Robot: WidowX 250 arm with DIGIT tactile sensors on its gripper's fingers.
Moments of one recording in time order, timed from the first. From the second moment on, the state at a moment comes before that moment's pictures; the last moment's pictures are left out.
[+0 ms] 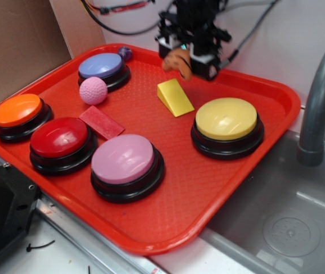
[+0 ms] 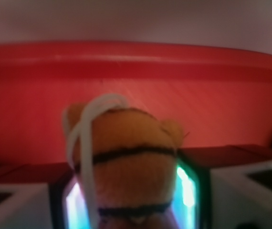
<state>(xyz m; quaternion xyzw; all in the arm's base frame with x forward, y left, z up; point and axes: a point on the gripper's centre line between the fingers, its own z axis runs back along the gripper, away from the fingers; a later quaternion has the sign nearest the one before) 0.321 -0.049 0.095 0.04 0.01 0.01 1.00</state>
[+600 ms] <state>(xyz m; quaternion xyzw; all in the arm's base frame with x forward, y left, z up) 0.257 -0.007 0.170 -0.02 0.06 0.01 1.00</state>
